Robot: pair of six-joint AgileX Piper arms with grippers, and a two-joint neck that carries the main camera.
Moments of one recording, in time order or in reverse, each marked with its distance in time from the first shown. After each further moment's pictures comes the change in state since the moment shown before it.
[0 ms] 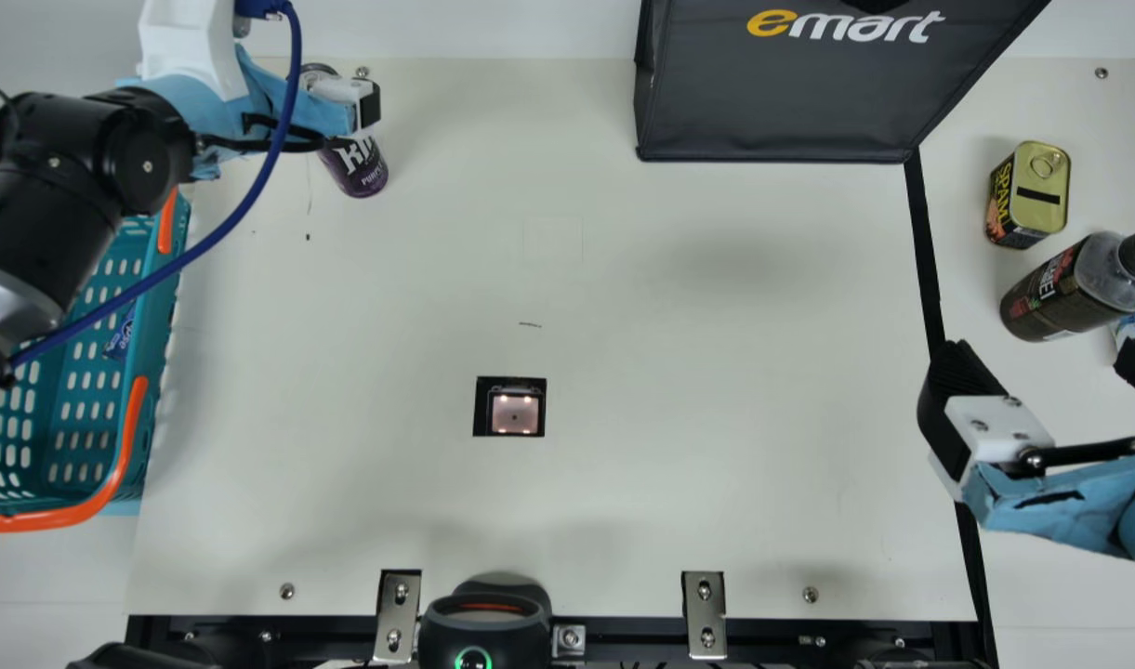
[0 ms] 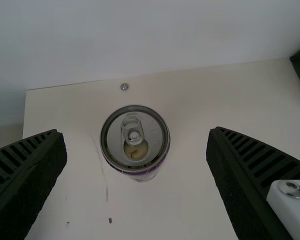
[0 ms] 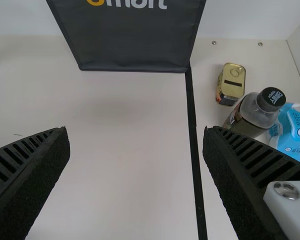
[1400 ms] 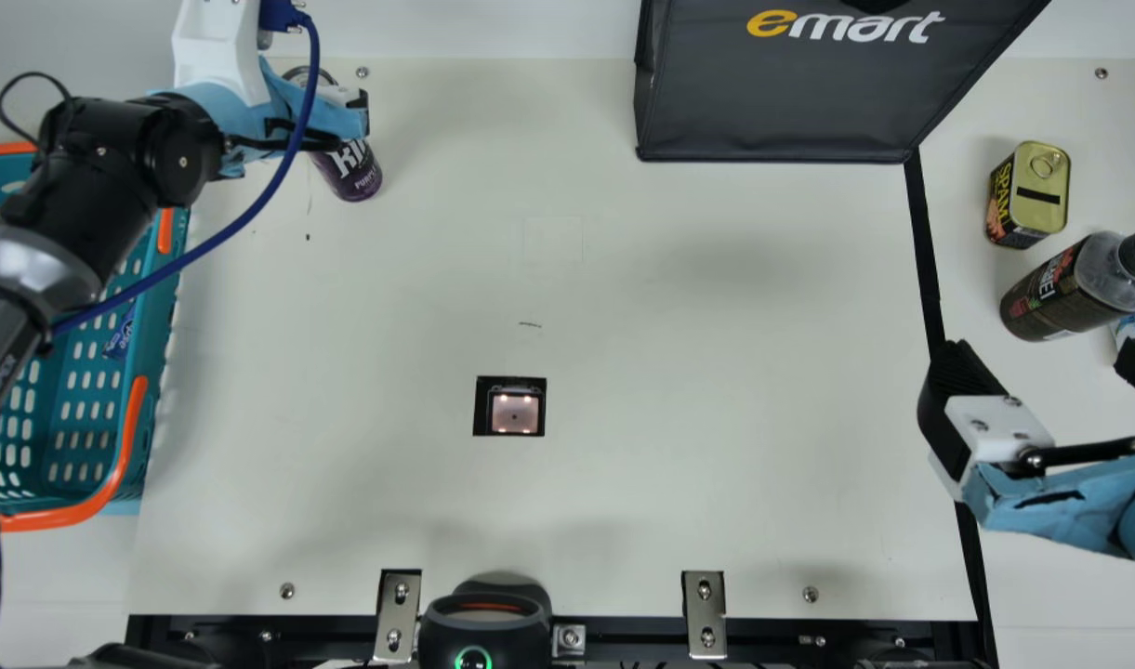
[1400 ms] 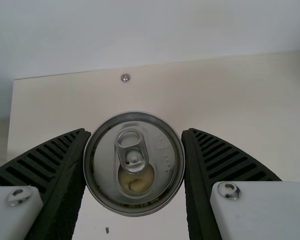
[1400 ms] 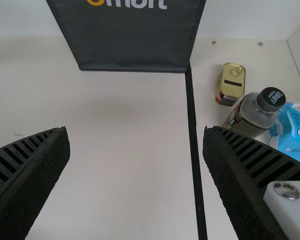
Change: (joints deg) left arm 0.9 3.5 0.7 -1.0 -2.5 0.4; right arm 0.0 0.0 0.0 0.0 0.0 0.0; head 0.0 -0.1
